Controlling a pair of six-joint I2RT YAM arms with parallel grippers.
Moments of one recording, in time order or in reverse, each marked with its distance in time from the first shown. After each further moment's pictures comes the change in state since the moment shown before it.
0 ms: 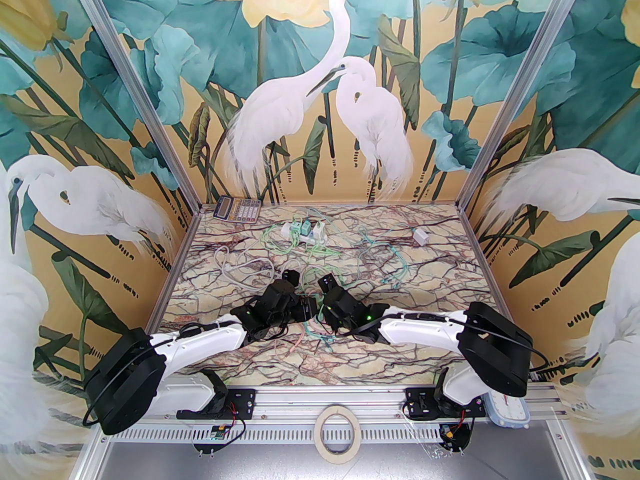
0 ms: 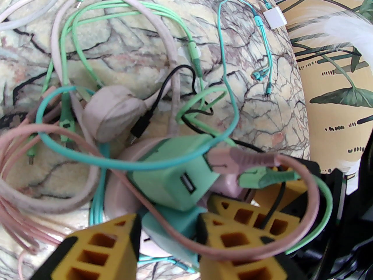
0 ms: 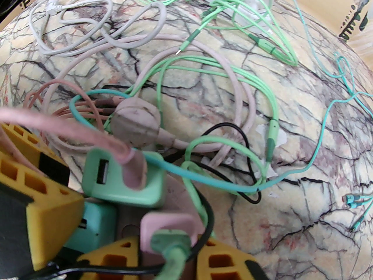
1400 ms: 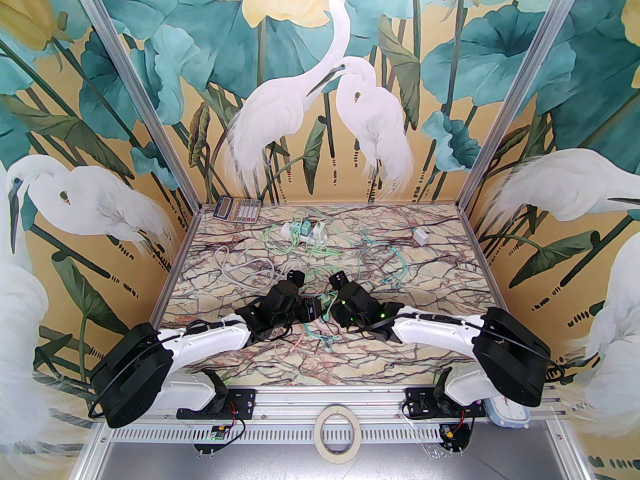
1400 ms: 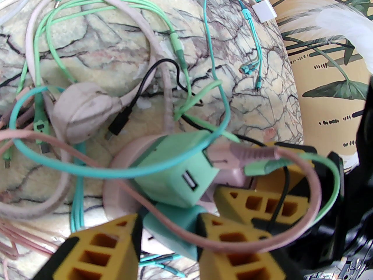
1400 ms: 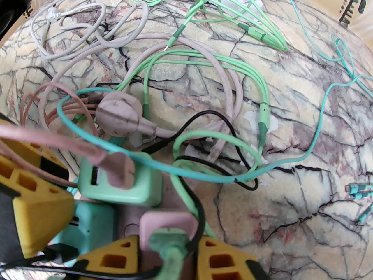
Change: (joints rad) left arm -0.022 0.019 0.000 0.049 0.018 -0.004; right arm -0.047 -0.079 -0.063 0.001 -0.077 -0.016
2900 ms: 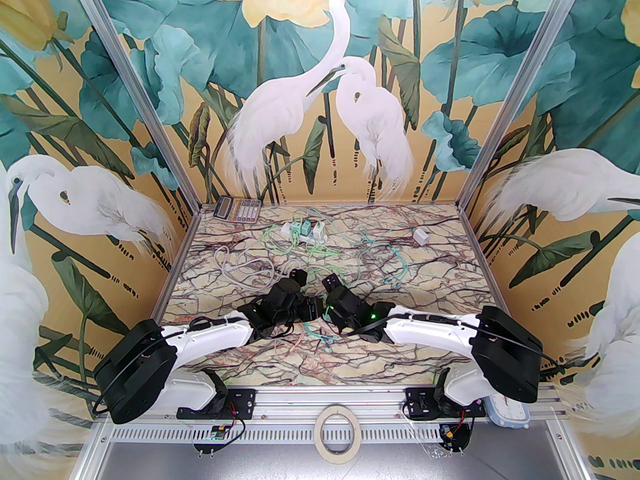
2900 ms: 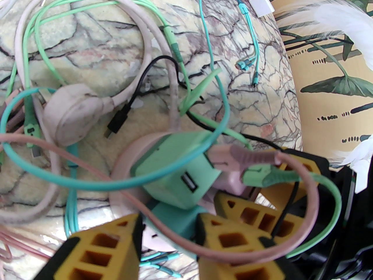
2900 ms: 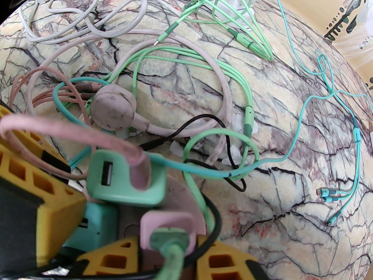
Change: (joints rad) left arm 0.001 0.039 0.032 -0.013 0.029 0.009; right arm 0.040 0.018 0.076 -0.134 0.112 -0.032
